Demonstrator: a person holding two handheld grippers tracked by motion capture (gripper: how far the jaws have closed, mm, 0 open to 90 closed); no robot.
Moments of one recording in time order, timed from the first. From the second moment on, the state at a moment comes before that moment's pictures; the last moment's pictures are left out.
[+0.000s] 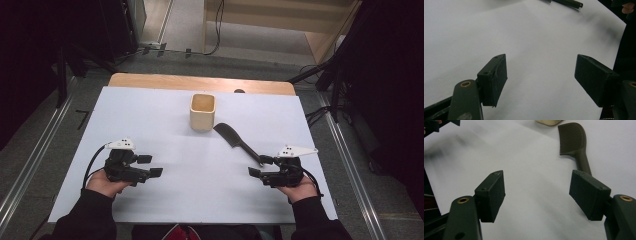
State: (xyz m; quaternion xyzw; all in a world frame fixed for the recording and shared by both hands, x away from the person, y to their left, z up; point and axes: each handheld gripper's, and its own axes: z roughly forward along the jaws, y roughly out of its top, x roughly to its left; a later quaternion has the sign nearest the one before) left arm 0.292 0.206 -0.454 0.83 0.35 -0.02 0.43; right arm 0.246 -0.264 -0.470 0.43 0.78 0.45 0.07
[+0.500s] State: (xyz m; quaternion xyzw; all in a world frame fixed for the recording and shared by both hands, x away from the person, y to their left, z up) left arm 0.293 0.206 -0.454 0.83 0.35 -0.02 0.43; right arm 0.254 -0.266 -0.470 0.43 0.78 0.45 0.07
